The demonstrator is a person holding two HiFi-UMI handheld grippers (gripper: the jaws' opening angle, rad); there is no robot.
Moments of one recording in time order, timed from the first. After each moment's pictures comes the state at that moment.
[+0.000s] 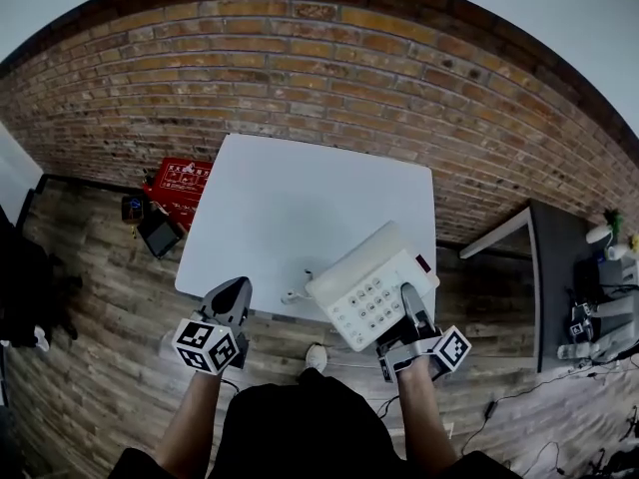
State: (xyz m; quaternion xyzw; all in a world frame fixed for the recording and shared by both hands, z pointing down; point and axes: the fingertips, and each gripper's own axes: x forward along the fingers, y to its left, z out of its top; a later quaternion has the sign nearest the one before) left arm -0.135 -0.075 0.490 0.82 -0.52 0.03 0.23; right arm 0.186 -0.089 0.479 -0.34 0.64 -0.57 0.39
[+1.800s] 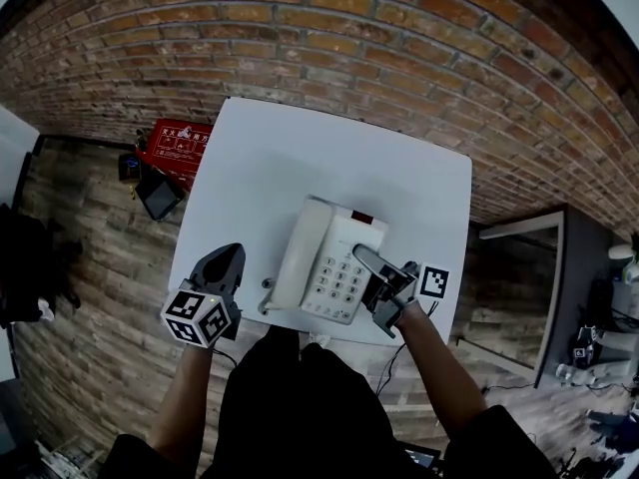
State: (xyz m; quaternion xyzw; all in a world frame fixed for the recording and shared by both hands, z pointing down) left arm -0.180 -0.205 0.553 0.79 -0.54 0.07 0.28; right arm 0.039 -0.246 0.563 -0.13 0.73 -0.65 0.17
